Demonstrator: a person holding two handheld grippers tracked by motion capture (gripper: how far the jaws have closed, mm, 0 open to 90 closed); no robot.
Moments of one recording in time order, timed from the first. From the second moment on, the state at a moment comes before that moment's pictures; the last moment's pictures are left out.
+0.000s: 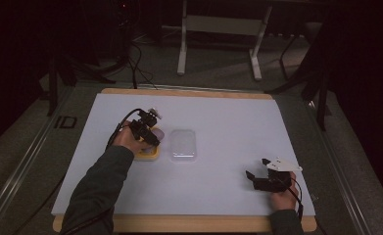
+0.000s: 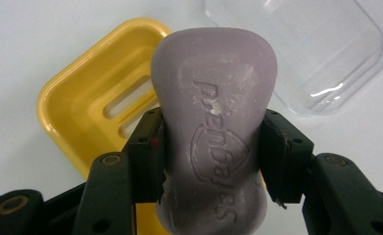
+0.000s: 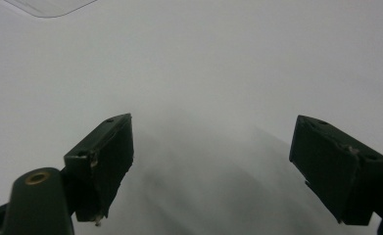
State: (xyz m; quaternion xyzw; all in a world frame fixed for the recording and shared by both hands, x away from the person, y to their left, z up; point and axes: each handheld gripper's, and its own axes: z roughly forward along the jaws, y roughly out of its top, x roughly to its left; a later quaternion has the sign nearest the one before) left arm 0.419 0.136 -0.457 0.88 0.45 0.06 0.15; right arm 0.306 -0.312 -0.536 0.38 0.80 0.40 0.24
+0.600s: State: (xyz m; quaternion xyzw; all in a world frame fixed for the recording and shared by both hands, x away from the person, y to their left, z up) left arm 0.430 0.153 -0.476 0.86 0.49 0.04 0.14; right arm 0.306 -0.311 -0.536 0.38 0.80 0.40 0.24
